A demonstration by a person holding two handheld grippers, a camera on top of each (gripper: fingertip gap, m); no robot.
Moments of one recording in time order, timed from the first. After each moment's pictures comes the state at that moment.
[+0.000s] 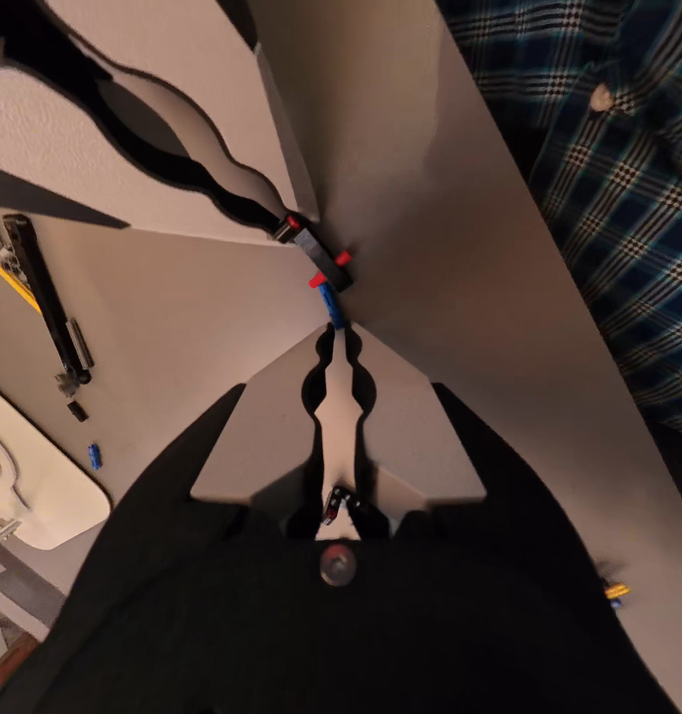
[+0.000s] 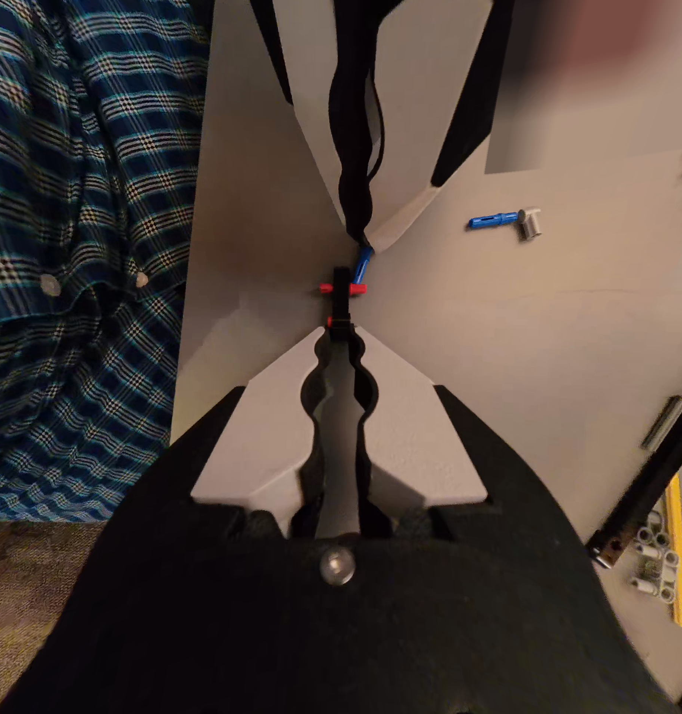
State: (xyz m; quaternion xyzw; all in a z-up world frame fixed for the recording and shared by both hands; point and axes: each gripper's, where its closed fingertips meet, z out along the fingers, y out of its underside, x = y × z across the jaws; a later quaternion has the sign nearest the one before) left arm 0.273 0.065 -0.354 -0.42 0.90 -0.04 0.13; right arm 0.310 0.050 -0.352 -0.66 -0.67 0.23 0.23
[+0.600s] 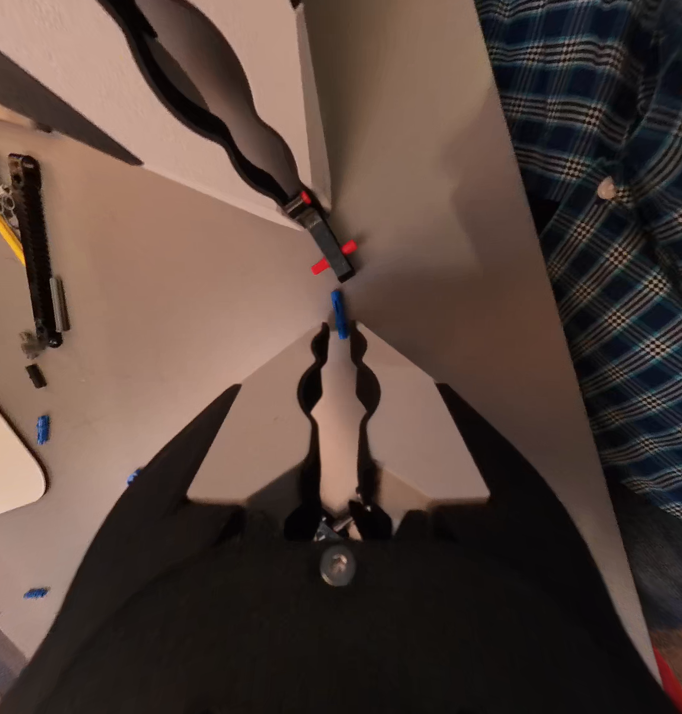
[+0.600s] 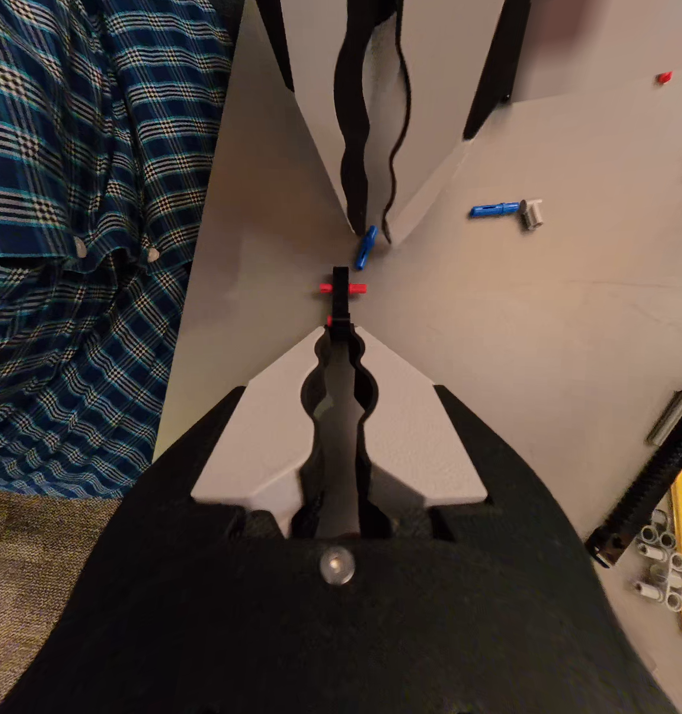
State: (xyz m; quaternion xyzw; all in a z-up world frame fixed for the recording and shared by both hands) left arm 0.278 0.065 -0.354 -0.50 0.85 -0.07 0.15; right arm 0.321 0.051 -0.352 -0.64 -0.68 0.27 0.24
